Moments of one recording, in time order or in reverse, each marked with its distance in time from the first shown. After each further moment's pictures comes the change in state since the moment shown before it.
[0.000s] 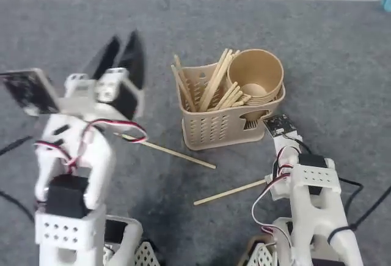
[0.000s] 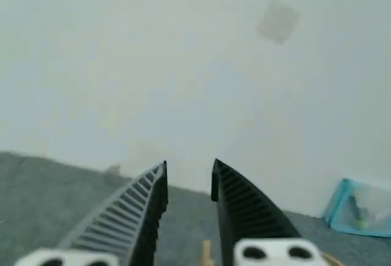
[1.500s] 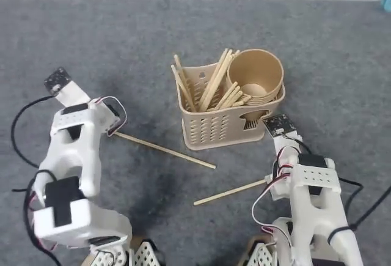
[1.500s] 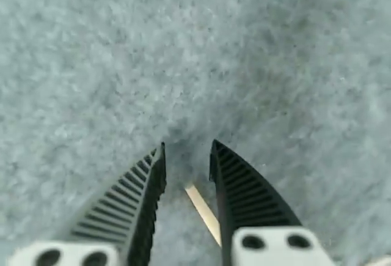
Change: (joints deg) left arm -21.0 65.2 1.0 -0.4 6.2; right arm 0.0 0.0 0.0 0.0 0.2
